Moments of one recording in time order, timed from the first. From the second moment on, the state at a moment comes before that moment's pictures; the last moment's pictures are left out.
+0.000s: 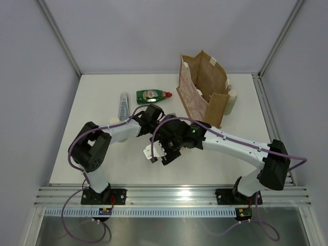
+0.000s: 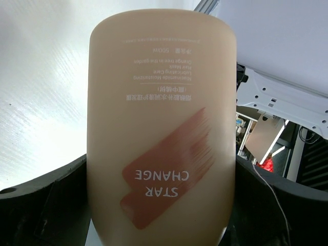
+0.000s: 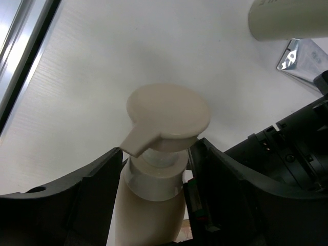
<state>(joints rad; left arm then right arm) -0.65 1.74 1.02 -0.18 0.99 -0.87 1.05 1.52 1.29 -0.73 -0.28 -1.08</state>
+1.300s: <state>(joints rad) -0.62 1.73 1.01 -0.11 0.98 -0.97 1.08 1.45 1.11 -0.43 -0.17 -0.87</state>
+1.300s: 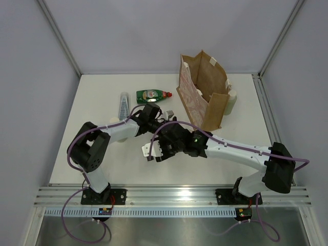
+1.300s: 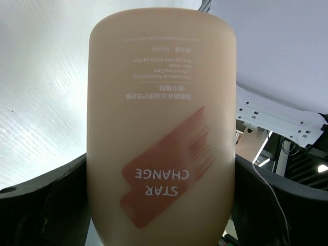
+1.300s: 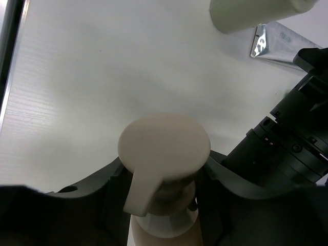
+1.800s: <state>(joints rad) -0.61 1.72 1.00 -0.14 0.98 -0.98 1.07 1.43 1.06 -0.35 -0.22 -0.86</state>
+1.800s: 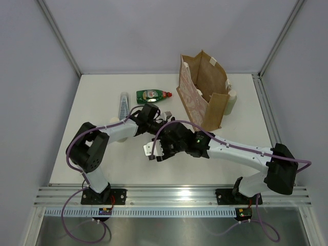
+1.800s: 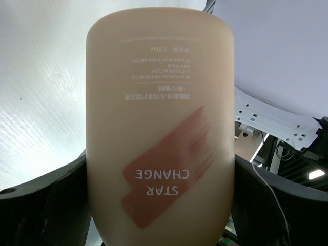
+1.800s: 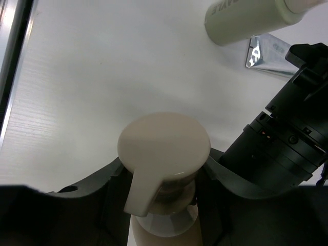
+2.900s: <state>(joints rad) -0.52 1.71 1.16 -0.55 0.75 -0.70 0.86 1.25 0.87 -0.42 -0.31 -0.67</state>
